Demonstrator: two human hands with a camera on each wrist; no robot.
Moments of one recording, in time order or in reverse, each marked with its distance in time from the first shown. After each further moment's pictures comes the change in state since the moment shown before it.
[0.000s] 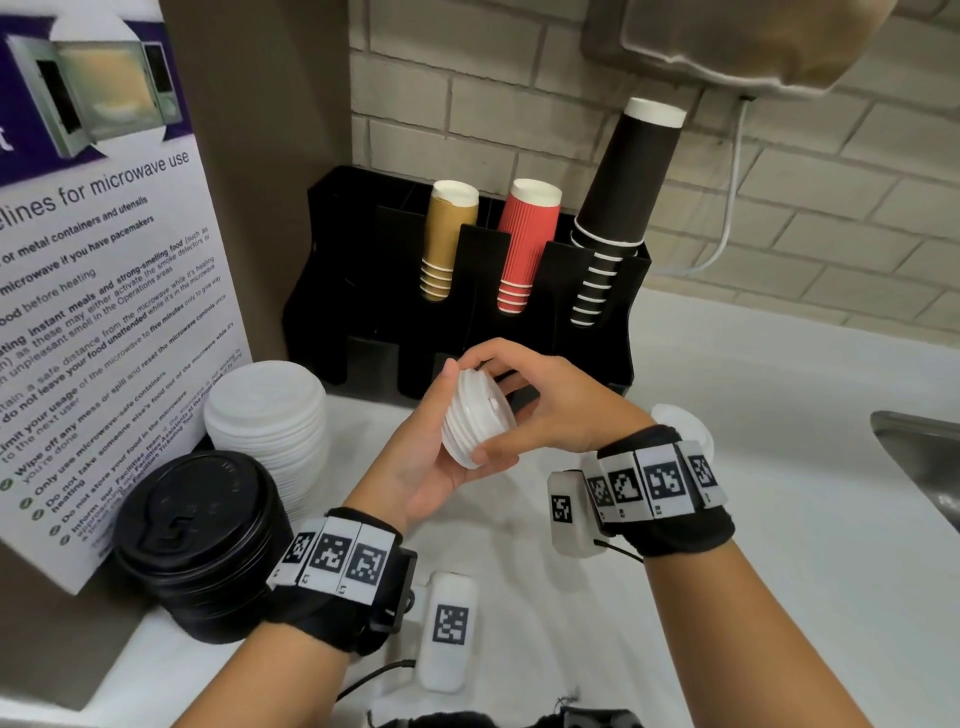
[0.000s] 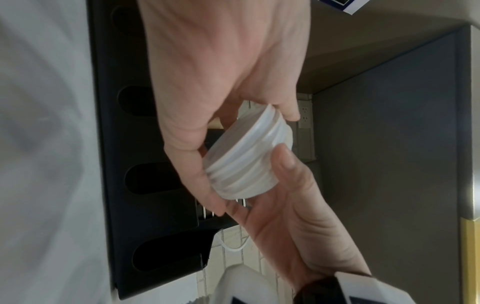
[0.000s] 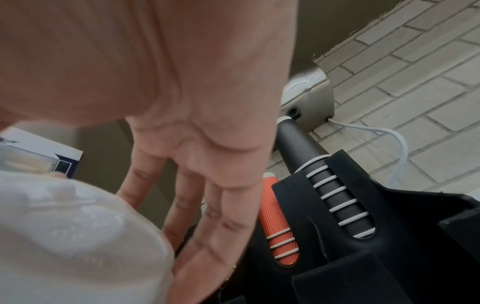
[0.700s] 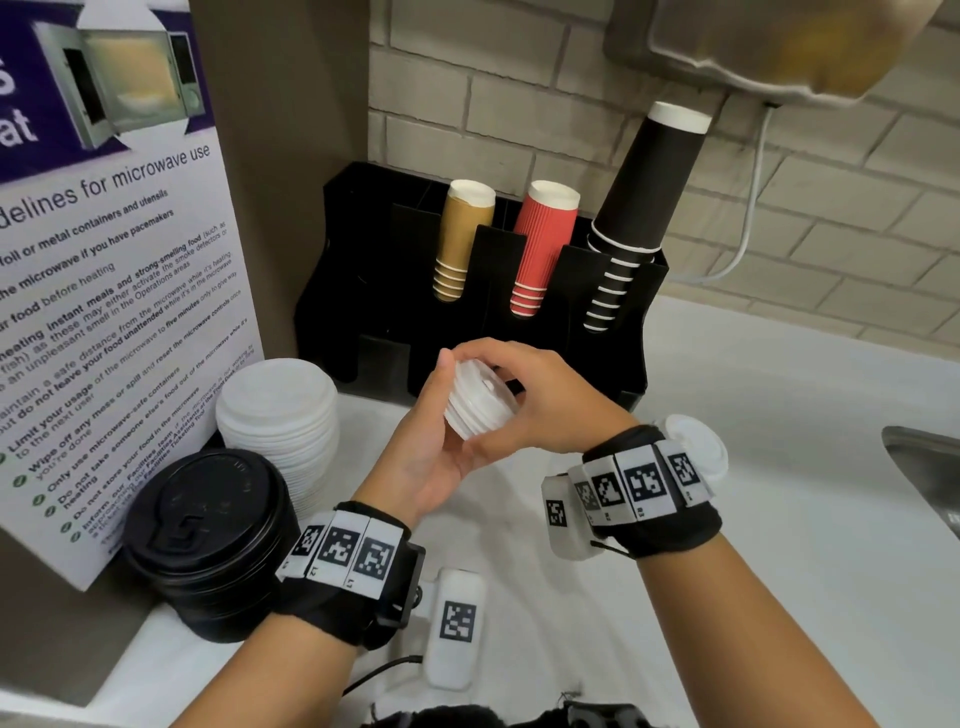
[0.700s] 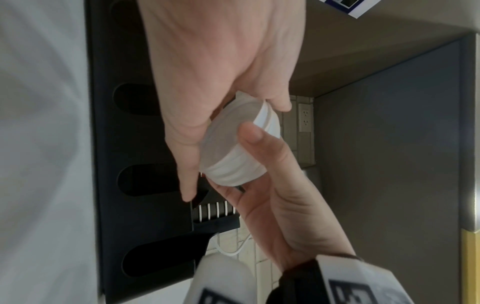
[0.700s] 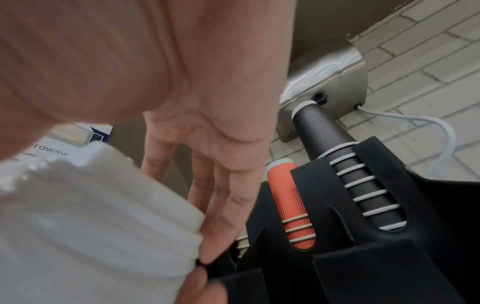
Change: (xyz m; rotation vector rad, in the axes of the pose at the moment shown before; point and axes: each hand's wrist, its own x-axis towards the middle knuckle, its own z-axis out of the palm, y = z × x) left_hand 0.006 0.005 -0.003 -0.097 0.091 0.066; right_hand 0.024 -0.003 0.012 -0.222 0.035 -0.022
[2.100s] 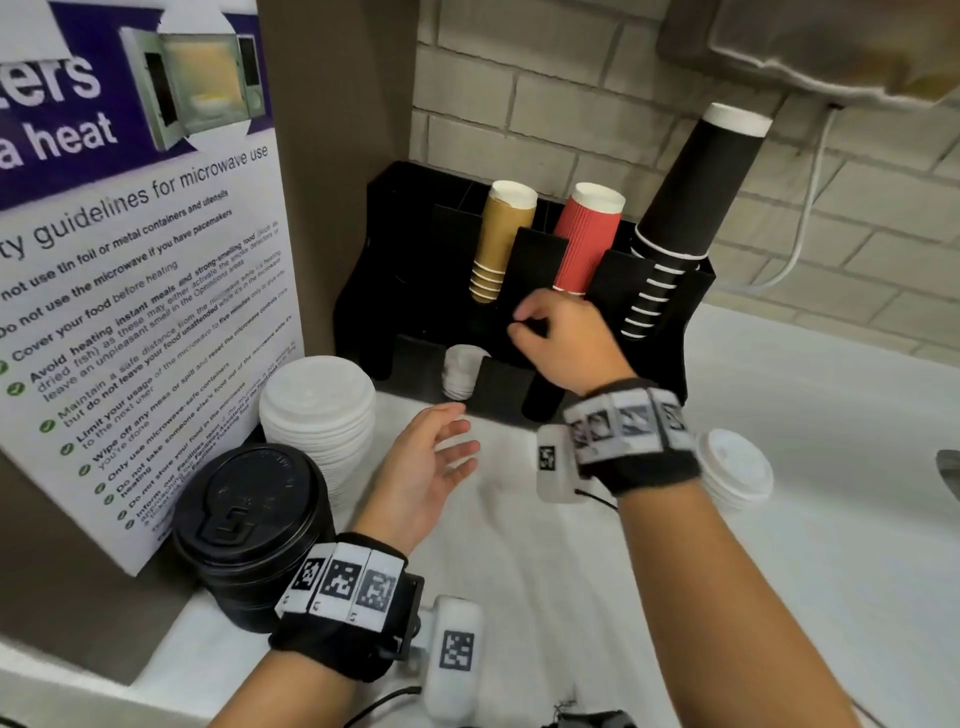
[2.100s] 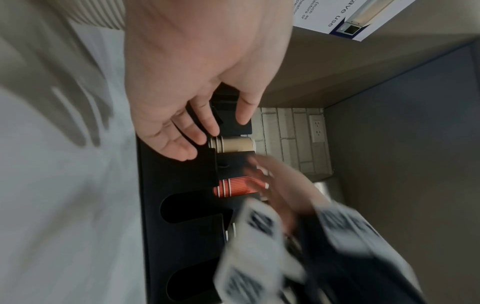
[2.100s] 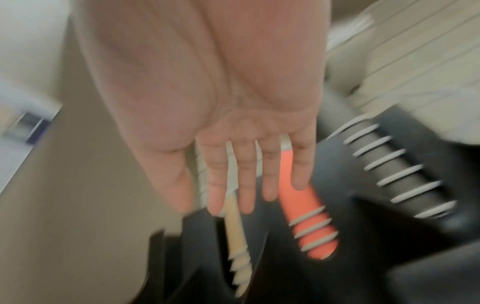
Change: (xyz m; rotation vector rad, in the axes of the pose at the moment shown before) left_hand -0.002 -0.012 -0.047 -0.012 0.362 -0.009; right_hand 0.058 0.012 -0.004 -0.256 0.361 0.223
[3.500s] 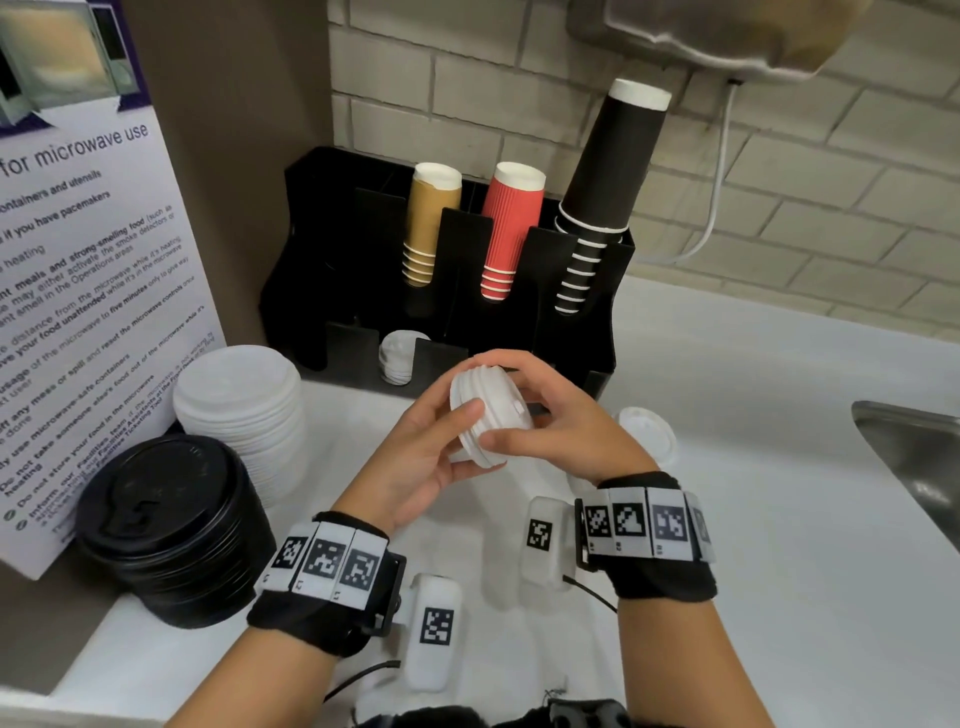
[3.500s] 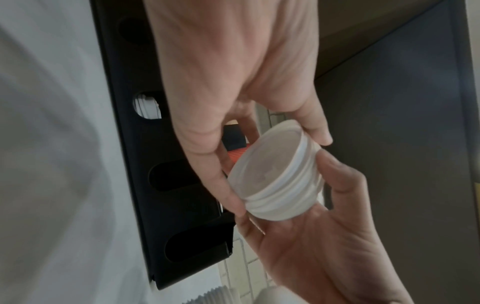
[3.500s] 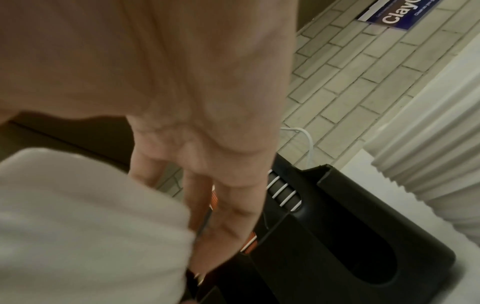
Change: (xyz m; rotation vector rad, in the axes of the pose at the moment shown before) left_hand -0.023 -0.015 0.039 0.225 -0.544 0.075; right_hand -0.111 0.036 -0.028 0.698 -0.304 0.019
